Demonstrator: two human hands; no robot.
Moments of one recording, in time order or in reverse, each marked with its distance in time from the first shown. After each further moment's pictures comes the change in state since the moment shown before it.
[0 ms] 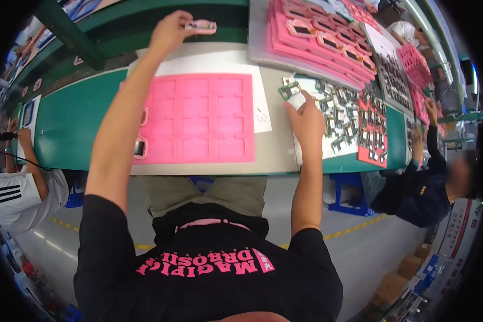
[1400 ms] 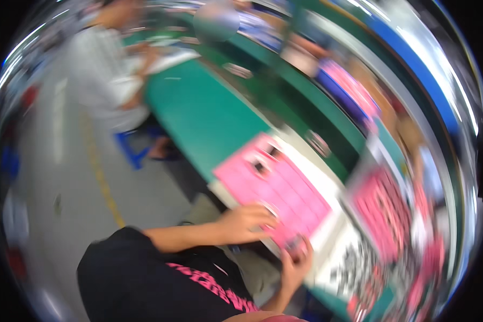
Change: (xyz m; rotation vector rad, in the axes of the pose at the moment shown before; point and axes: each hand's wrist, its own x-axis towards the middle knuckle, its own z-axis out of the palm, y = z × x) left_hand -0.343 0.131 -0.072 -0.177 0.230 0.211; right_hand -0.151 -0.089 0.014 0.807 -0.415 -0.115
